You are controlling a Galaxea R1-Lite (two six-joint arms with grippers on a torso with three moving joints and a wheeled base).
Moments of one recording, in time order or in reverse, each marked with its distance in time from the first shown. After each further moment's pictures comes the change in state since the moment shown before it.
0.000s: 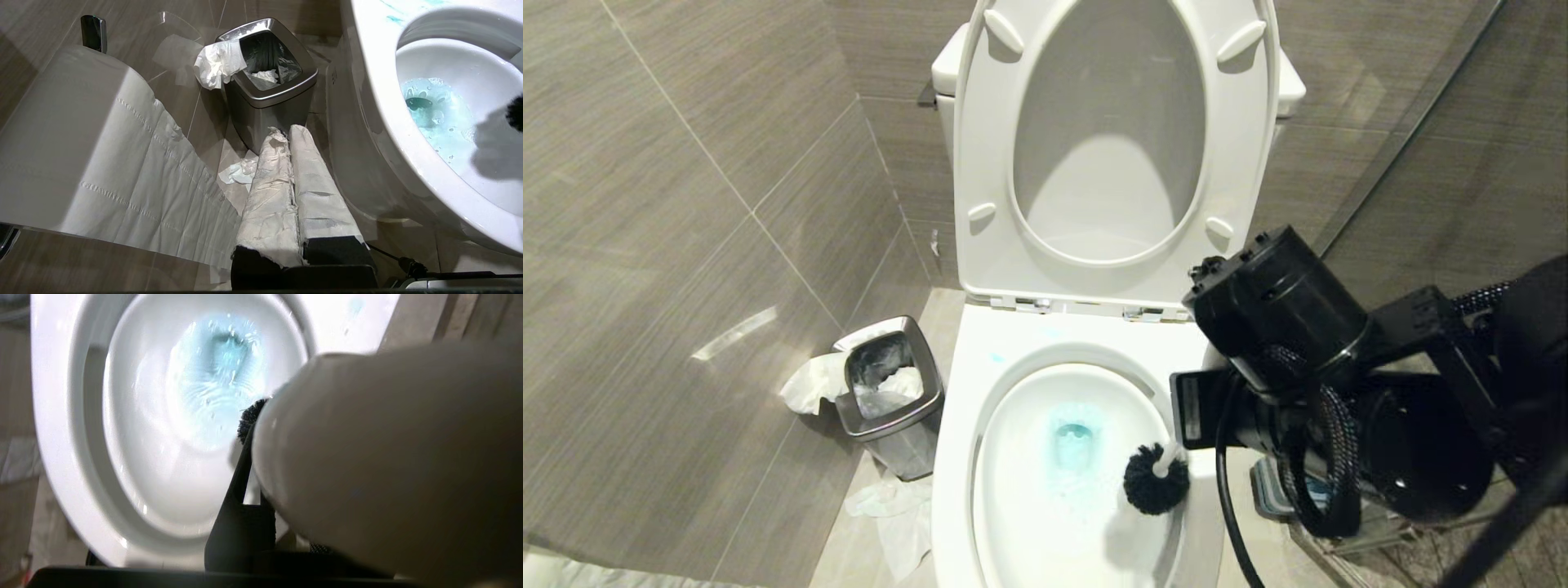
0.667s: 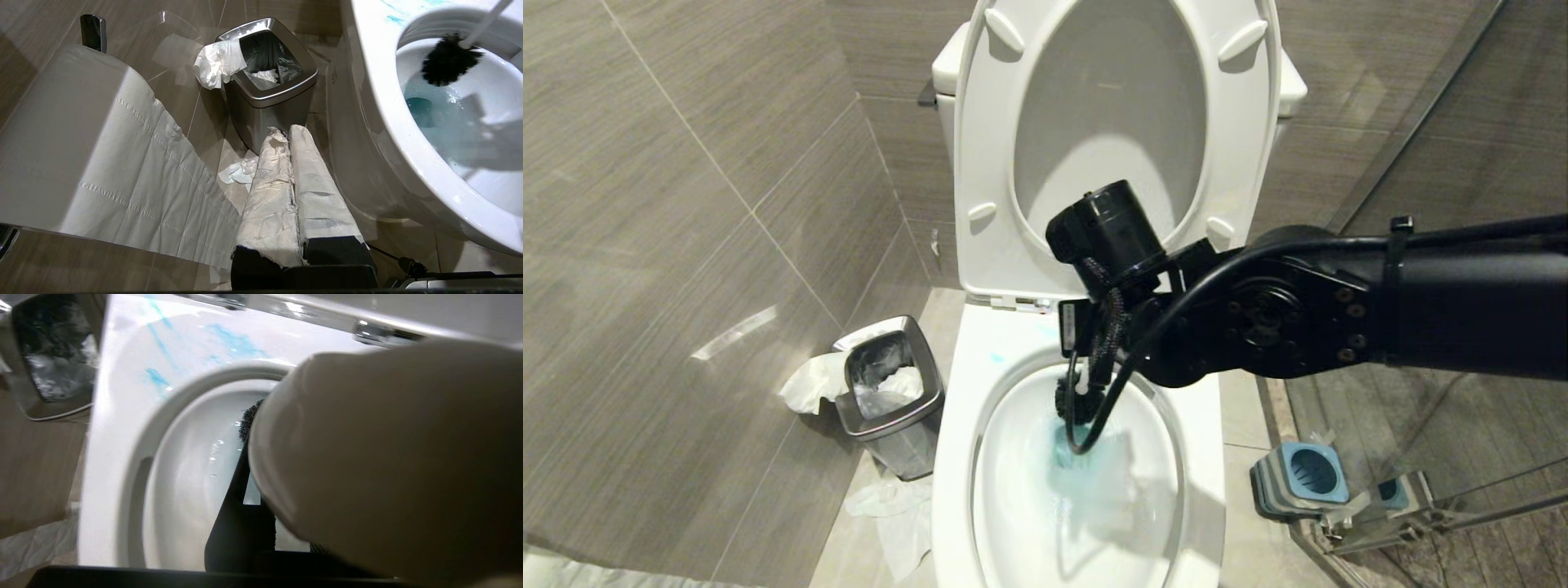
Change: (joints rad) left arm 0.000 0.000 0.000 0.000 0.000 0.000; right arm -0.044 0.367 -0.460 -0.106 0.018 -0.147
